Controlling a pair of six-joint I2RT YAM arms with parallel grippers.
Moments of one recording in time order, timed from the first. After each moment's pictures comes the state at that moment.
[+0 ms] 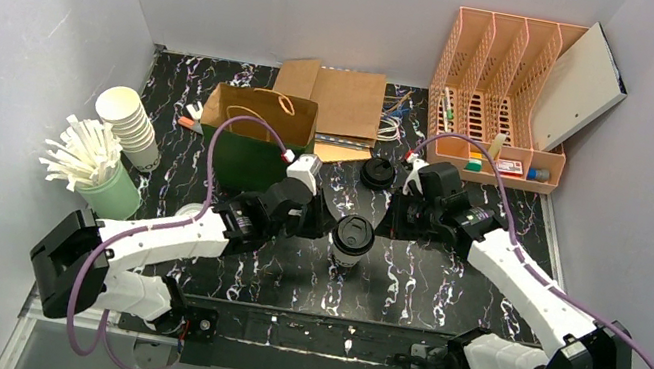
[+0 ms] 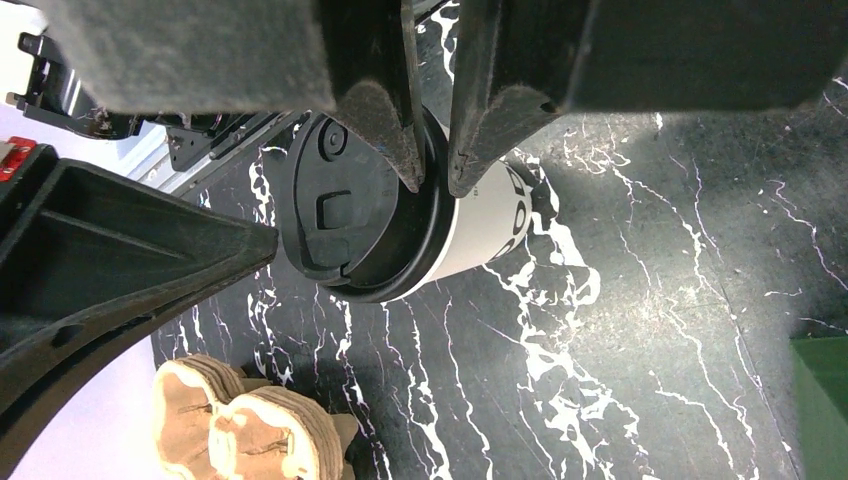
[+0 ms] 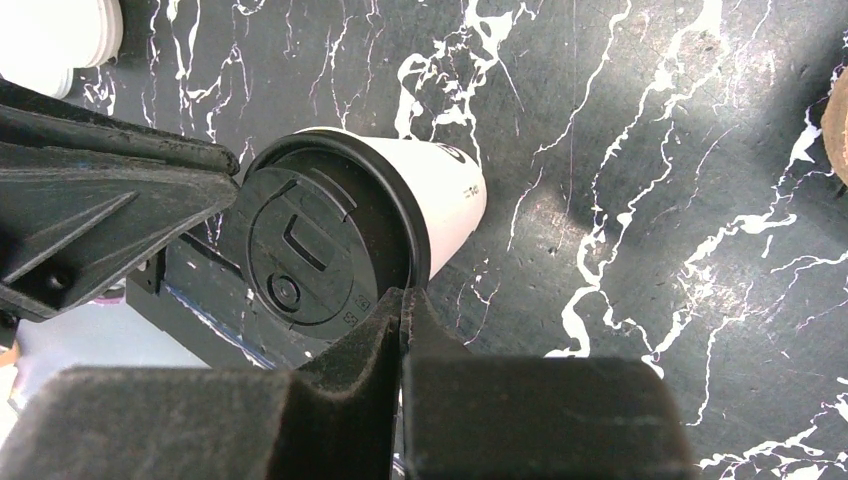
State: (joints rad) left arm -0.94 1.24 0.73 -0.04 -0.17 -0.81; right arm 0.60 1.17 0.91 -0.60 -0.28 0.43
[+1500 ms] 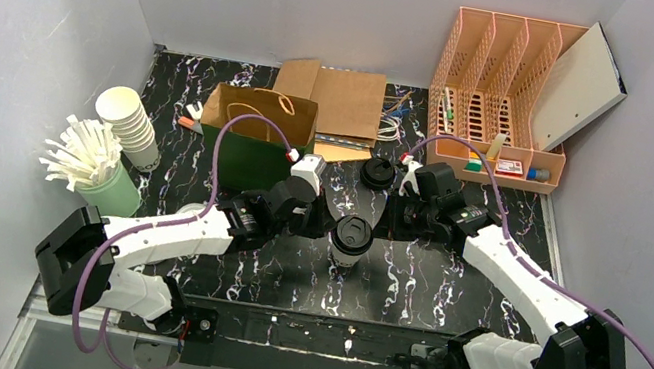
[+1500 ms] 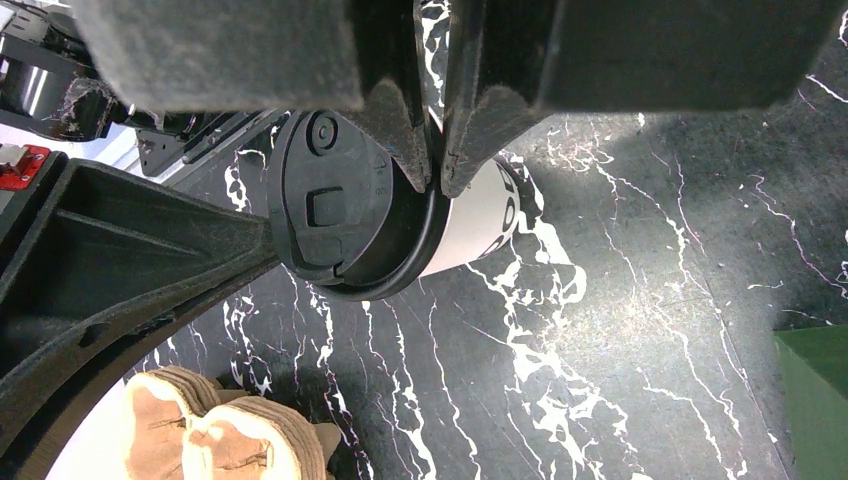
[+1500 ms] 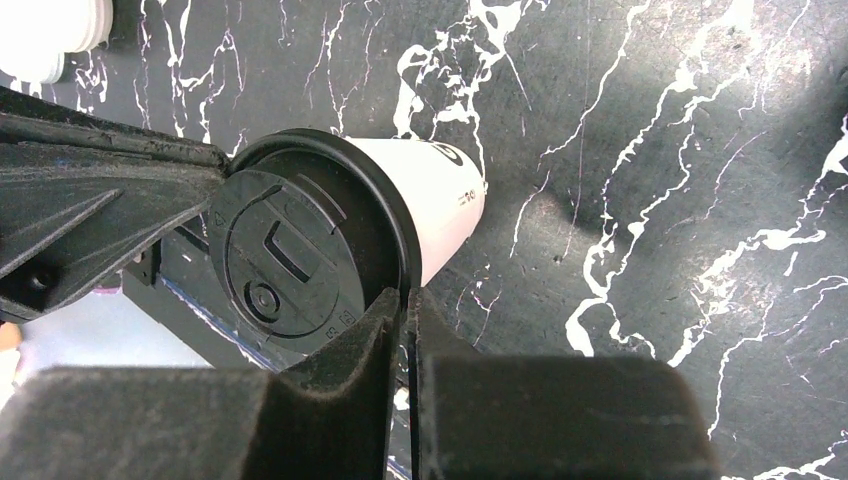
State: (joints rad) left arm -0.94 1.27 0.76 -0.08 -0.17 -0.77; right arm 0.60 1.22 0.89 -0.56 -0.32 0.42
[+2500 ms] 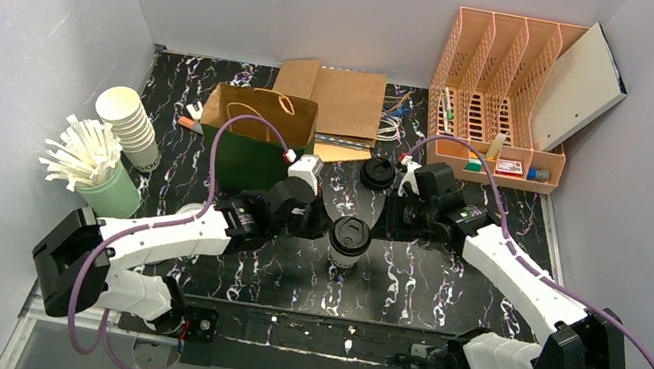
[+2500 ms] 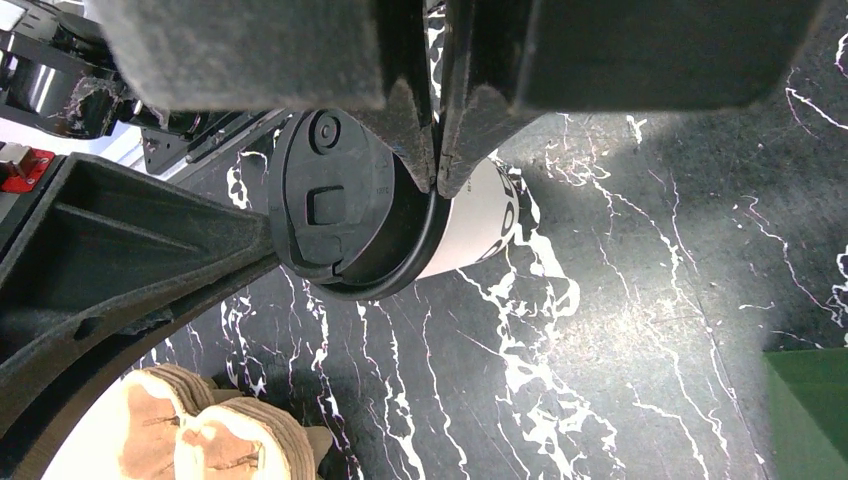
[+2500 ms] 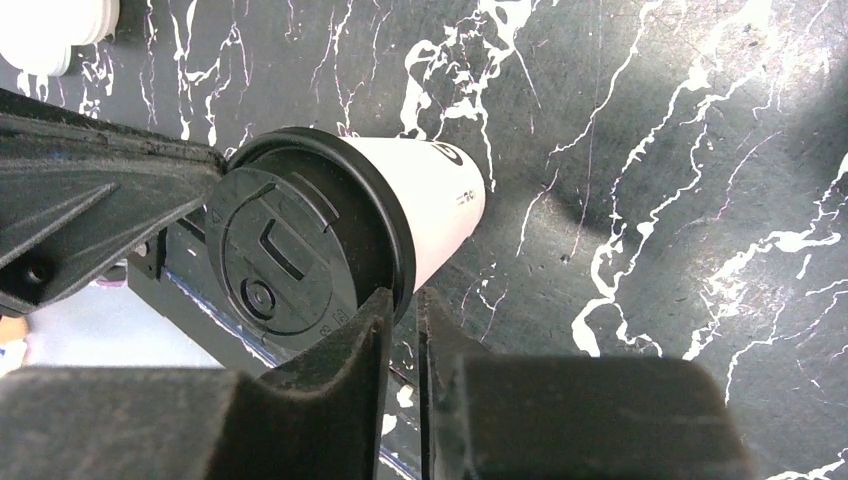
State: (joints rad) left arm -0.94 1.26 0.77 -0.12 -0.18 -0.80; right arm 0.60 1.22 0.89 -0.56 -0.33 0.42
